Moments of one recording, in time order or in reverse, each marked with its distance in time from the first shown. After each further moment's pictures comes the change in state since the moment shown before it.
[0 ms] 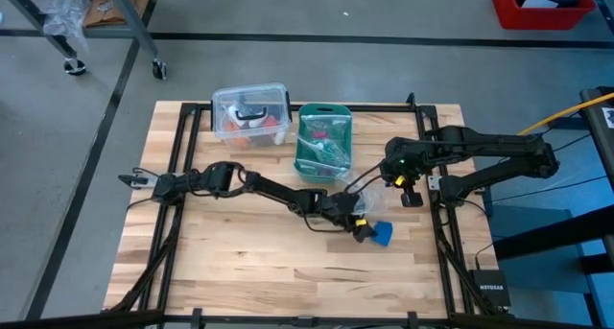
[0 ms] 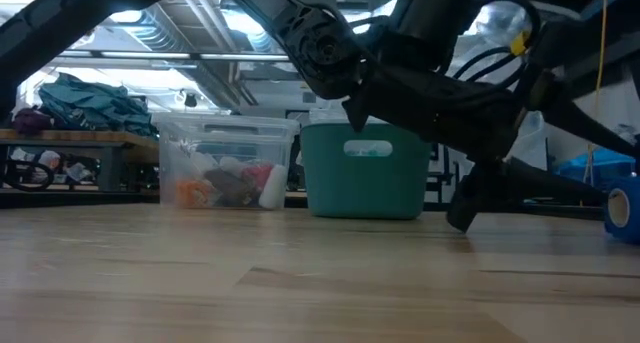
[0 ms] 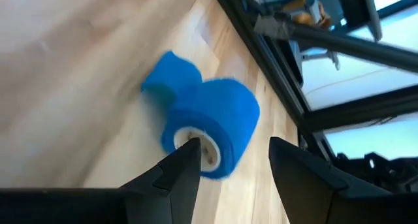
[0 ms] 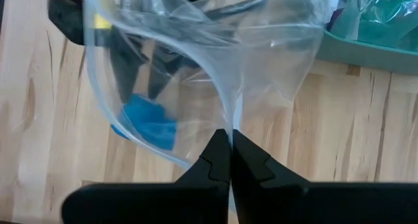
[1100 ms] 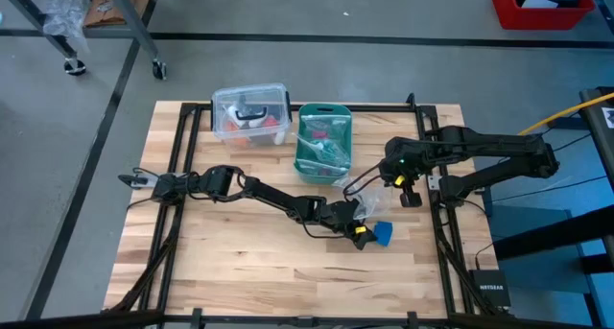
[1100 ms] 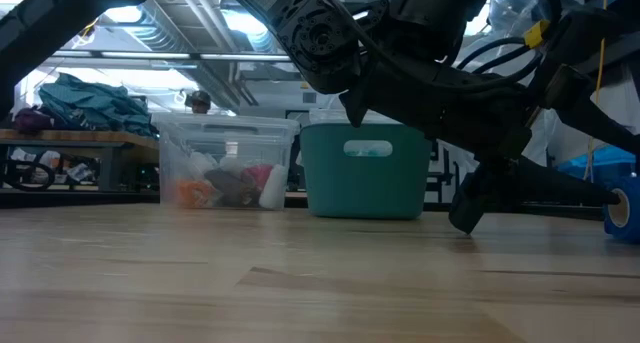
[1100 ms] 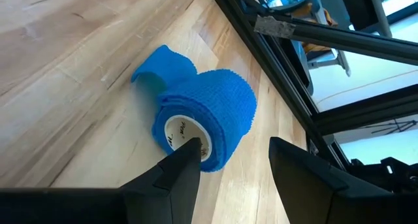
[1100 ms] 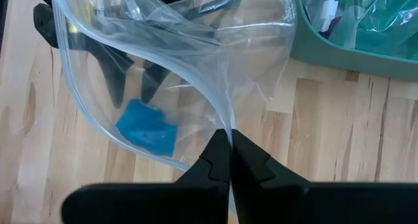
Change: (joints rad) left arm -0.048 0.003 -0.001 0.003 -0.112 0.019; right arm 0.000 0.000 0.000 0.017 0.000 0.000
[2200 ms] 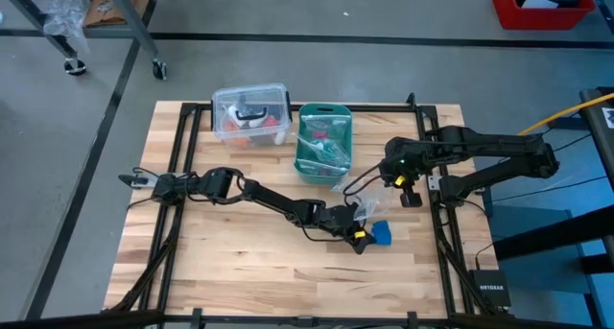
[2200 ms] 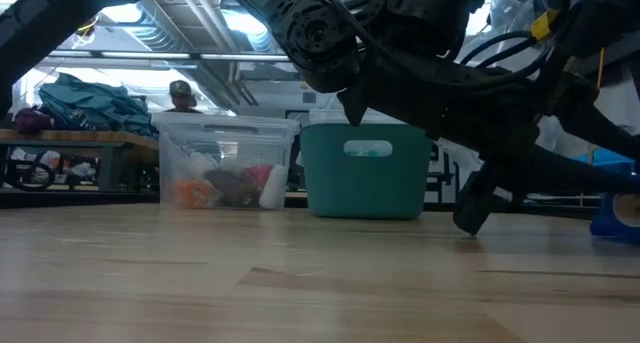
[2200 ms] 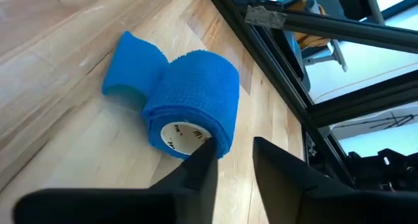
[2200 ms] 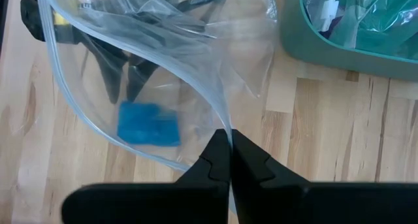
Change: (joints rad) left arm -0.023 0.023 0.000 0.007 -0.009 0.006; right arm 0.000 0.000 0.000 0.000 0.000 0.000
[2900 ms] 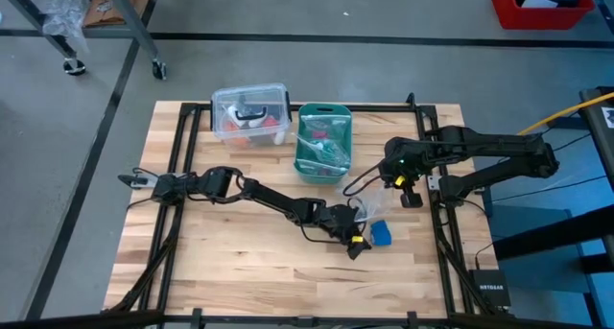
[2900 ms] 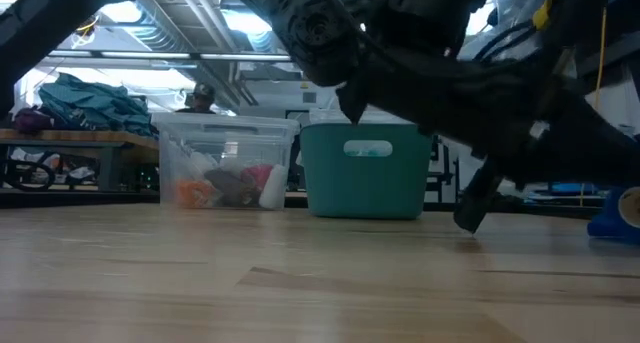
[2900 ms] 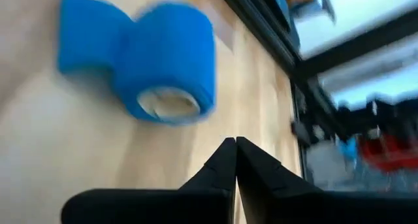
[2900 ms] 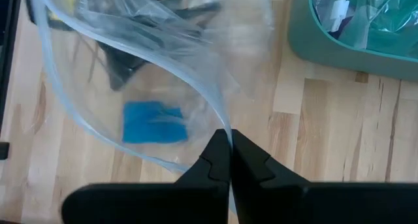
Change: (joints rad) left arm 0.002 -0.053 -0.008 -0.037 0.163 0.106; right arm 0.000 0.000 0.000 -0.001 -0.027 0.000
